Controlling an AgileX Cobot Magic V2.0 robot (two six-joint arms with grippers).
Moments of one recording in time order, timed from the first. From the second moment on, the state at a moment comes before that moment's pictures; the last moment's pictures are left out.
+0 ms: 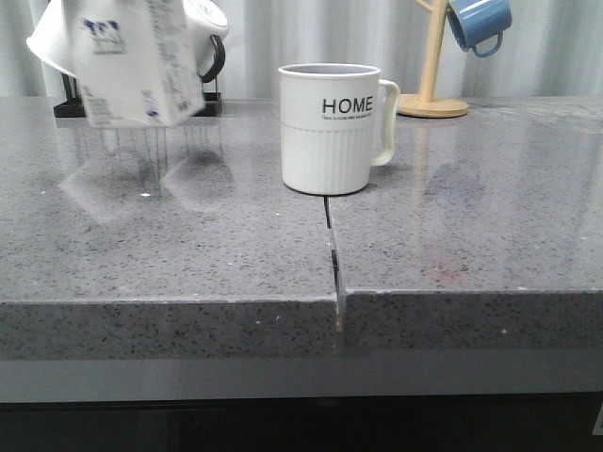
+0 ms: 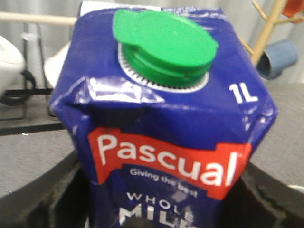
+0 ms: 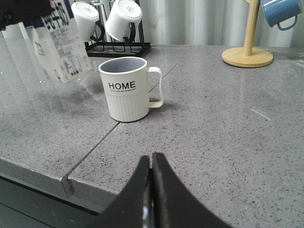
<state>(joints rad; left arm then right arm) -0.47 1.39 -0.91 -0.22 -0.27 -0.01 0.43 0.04 -0.29 0.02 0.42 0.11</state>
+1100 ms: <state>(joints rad) -0.60 1.51 -0.91 -0.24 -0.30 -0.01 0.43 0.04 -0.29 0.02 0.42 0.11</state>
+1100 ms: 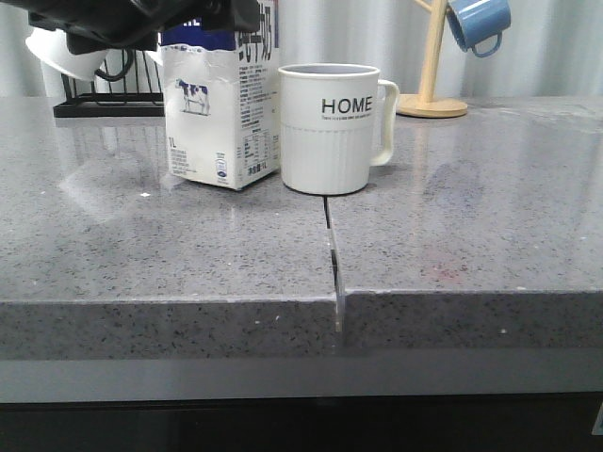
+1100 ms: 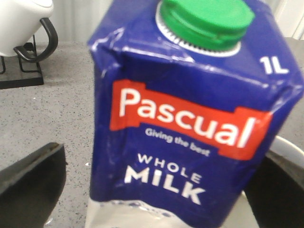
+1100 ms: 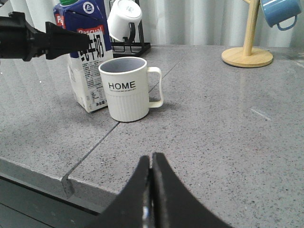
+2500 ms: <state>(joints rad) -0.21 0.58 -0.48 -0.20 0.16 0.15 0.43 0.04 -0.29 0.02 0.42 0.11</state>
